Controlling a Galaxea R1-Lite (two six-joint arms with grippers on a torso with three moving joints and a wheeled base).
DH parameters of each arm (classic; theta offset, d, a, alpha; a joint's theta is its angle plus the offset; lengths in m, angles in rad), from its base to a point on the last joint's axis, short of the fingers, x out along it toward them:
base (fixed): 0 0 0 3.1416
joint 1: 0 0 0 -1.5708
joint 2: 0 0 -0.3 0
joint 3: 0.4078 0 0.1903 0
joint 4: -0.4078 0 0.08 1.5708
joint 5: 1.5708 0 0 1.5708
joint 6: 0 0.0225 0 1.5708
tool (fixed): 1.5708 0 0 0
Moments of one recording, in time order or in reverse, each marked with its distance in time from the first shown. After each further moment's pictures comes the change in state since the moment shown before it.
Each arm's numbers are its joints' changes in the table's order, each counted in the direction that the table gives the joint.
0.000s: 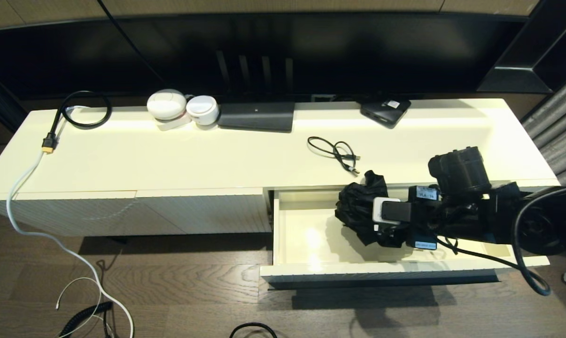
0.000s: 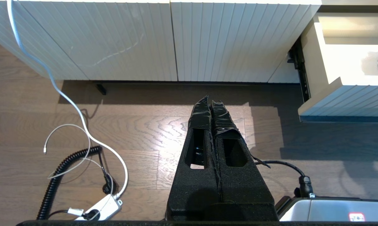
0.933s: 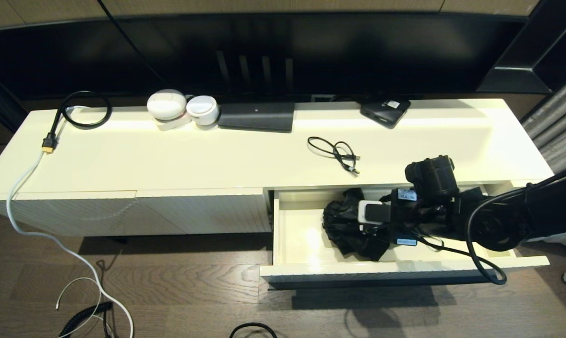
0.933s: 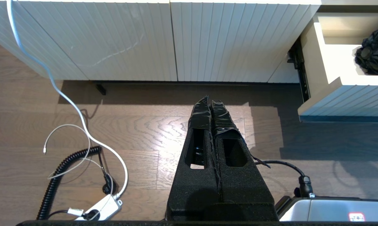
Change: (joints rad) left arm 0.000 0.000 0.000 0.000 0.000 0.000; right arm 0.002 -0.134 0.057 0.088 0.006 -0.027
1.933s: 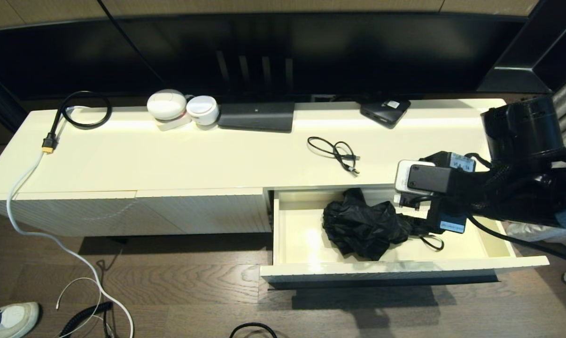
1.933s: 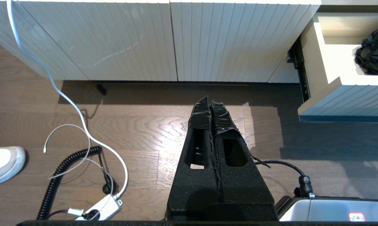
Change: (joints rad) left arm 0.000 0.000 0.000 0.000 0.000 0.001; right arm -0.081 0.374 0.040 -0.316 0.052 0.158
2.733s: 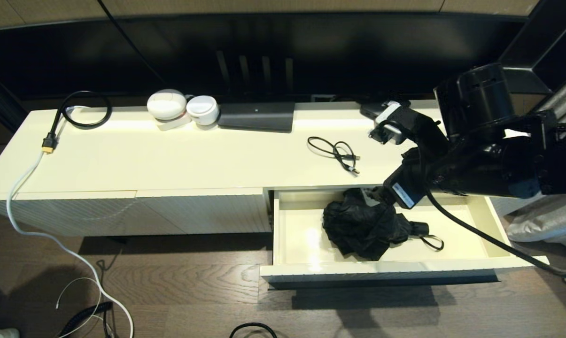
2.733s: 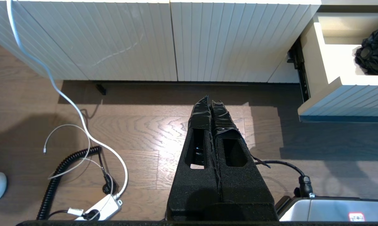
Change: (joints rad) left arm 0.000 0.000 0.000 0.000 0.000 0.000; right arm -0.113 -0.131 0.265 -0.144 0.134 0.674
